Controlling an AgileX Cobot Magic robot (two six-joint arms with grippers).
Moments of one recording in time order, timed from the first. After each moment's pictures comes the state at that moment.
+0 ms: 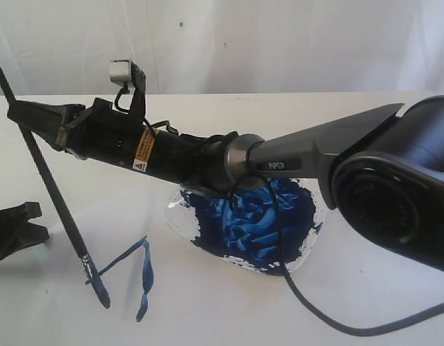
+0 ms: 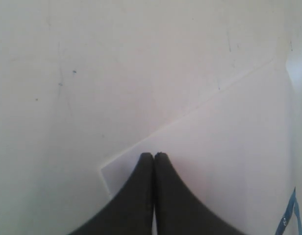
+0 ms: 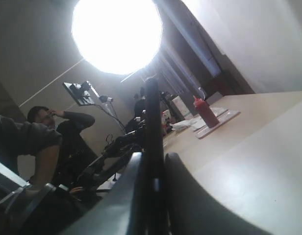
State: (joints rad) left arm 0.20 1.80 -0.52 1.21 -0.63 -1.42; right arm 0.89 2.32 -1.58 -0.73 -1.21 1.20
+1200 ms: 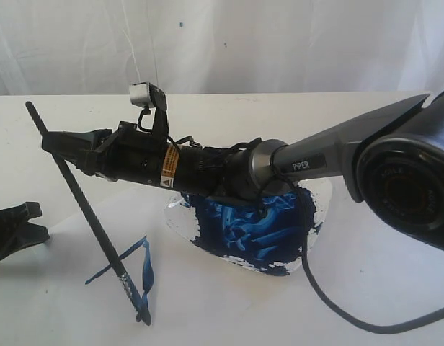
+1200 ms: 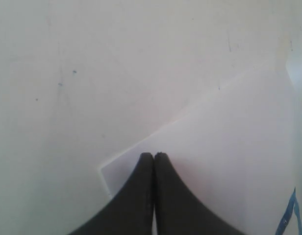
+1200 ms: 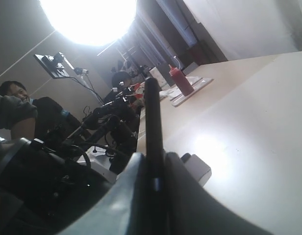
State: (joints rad) left arm 0.20 1.80 -0.52 1.21 -0.63 -1.42; right arm 0.84 2.27 -1.42 -0.80 -1.19 1.16
